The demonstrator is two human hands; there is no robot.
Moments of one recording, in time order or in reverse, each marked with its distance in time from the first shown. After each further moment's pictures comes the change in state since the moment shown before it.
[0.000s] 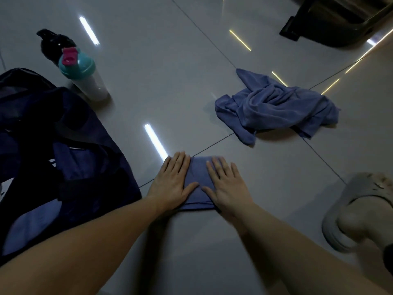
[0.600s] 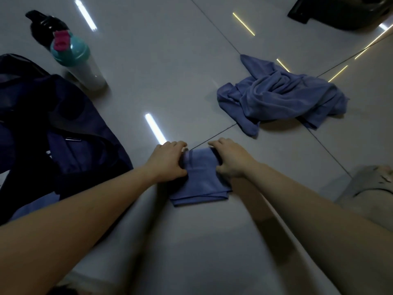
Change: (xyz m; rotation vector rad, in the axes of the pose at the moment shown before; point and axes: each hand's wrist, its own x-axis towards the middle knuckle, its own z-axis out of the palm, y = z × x) left_hand 0.035 -0.022 -0.050 -0.180 -0.098 -0.084; right_hand 0.049 0.029 -0.066 0.245 -0.137 -0.030
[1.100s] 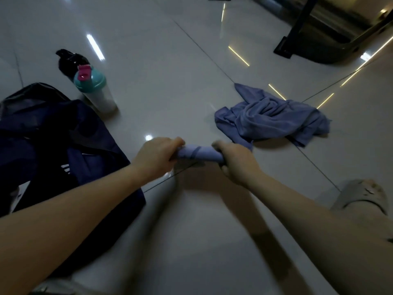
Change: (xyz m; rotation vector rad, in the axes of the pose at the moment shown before) left_hand -0.021 -0.003 -0.072 0.096 0.471 0.264; right_hand -0.037 -0.023 -0.048 -0.042 0.460 -0.072
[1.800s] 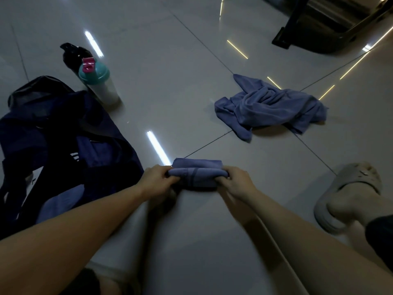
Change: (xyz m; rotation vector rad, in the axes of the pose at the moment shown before) left_hand -0.089 0.010 0.043 -0.375 -0.455 -0.546; right_hand -0.077 -0.014 0.055 0.292 -0.283 0.398
